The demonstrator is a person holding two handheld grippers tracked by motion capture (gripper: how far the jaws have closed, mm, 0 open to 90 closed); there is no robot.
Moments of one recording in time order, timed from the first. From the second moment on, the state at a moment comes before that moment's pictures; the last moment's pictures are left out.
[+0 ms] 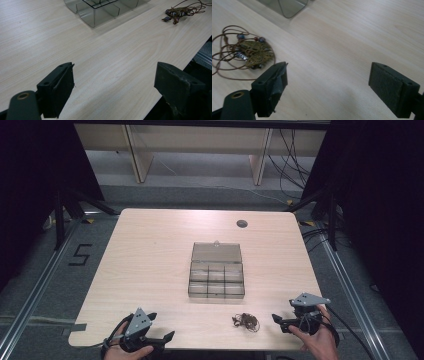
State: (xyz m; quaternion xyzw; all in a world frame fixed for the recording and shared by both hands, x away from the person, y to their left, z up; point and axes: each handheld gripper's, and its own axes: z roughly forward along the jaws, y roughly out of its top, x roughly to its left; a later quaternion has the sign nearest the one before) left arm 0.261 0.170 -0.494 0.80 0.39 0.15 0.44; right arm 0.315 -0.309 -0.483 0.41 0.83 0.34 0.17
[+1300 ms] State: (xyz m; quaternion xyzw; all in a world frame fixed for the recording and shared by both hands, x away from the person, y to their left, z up) left arm 0.263 0.171 -0.496 0.80 0.38 0.15 0.44; right arm 0.296 -0.243 -0.447 0.29 0.90 0.29 0.13
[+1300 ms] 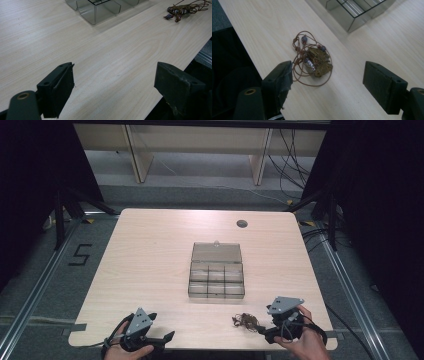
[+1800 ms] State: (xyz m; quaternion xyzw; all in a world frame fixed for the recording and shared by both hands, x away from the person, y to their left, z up) left arm 0.263 0.170 -0.496 0.80 0.39 0.15 0.44; right arm 0.302 -0.217 -0.455 0.27 0.92 0.25 0.13
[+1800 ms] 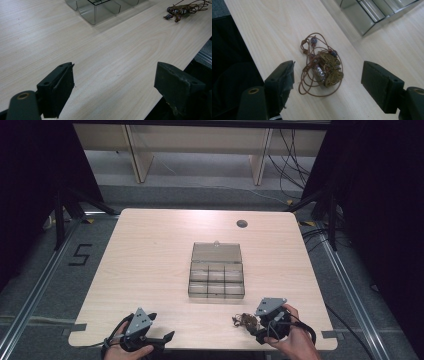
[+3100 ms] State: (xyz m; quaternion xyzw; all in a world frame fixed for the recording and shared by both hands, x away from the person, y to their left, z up) left arm 0.264 0.171 -0.497 0.80 0.38 0.15 0.44; right arm 0.334 -0.197 -0.471 0.23 0.94 0.19 0.13
